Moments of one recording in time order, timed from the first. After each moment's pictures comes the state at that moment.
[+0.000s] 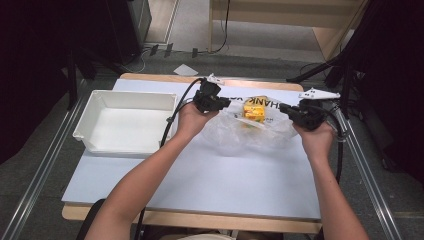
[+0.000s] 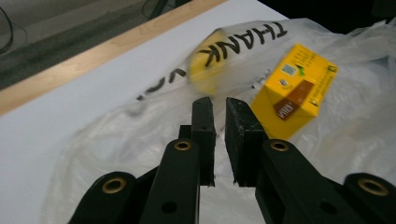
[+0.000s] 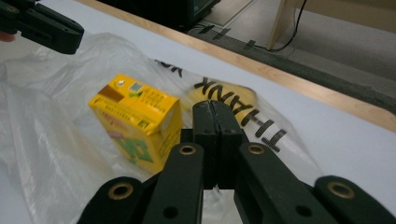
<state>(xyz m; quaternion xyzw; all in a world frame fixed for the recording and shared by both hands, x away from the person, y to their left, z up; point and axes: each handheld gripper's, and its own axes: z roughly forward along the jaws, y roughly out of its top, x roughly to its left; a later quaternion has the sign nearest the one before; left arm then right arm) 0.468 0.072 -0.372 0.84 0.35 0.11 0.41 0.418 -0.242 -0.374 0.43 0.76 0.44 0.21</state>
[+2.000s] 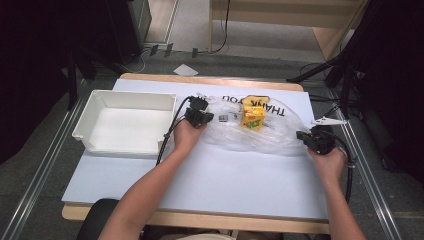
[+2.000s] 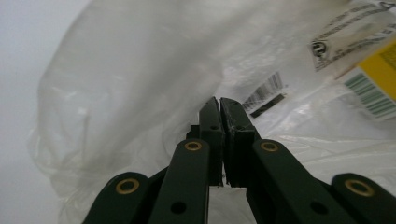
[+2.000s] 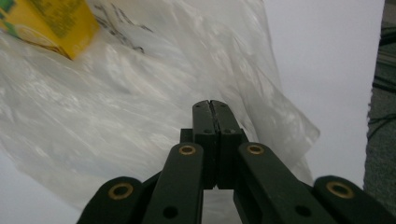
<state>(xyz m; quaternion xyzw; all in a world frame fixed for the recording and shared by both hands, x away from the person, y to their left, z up) 0.479 0.099 -0.449 0.81 0.46 0.12 0.34 0.397 -0.303 -0.459 0.51 0.76 0.35 0.19</state>
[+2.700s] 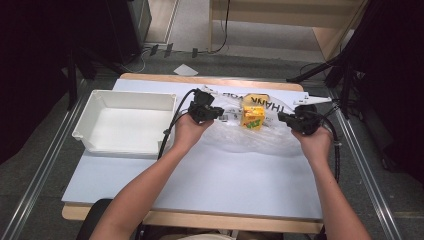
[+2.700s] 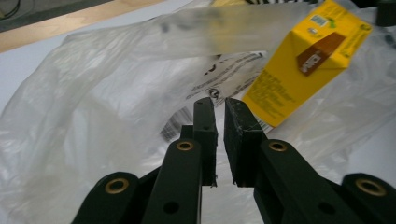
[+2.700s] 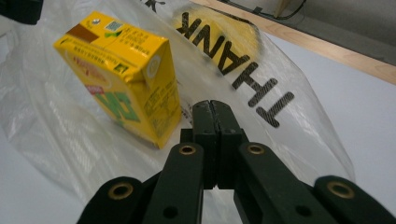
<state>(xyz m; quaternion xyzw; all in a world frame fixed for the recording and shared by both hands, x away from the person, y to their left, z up) 0.455 0.083 -0.393 0.82 0.39 0.10 0.39 0.428 -0.243 -0.402 0.44 0.79 0.39 0.18</state>
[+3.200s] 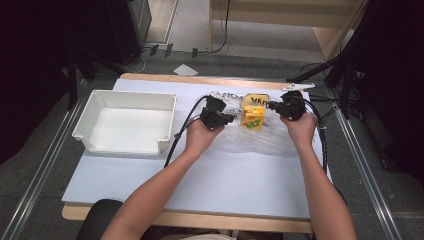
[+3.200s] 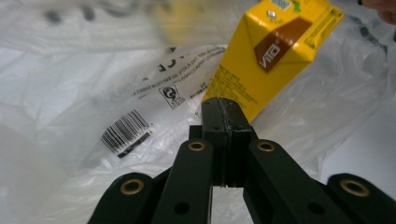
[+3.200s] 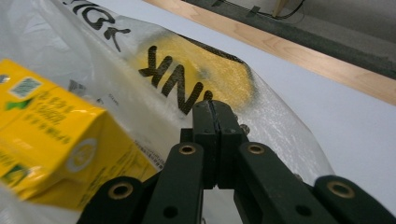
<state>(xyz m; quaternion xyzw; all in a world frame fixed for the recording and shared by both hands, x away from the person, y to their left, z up) 0.449 0.051 -0.418 0.83 0.39 0.07 0.39 0.489 -0.224 -0.420 0.45 0.78 0.39 0.18</state>
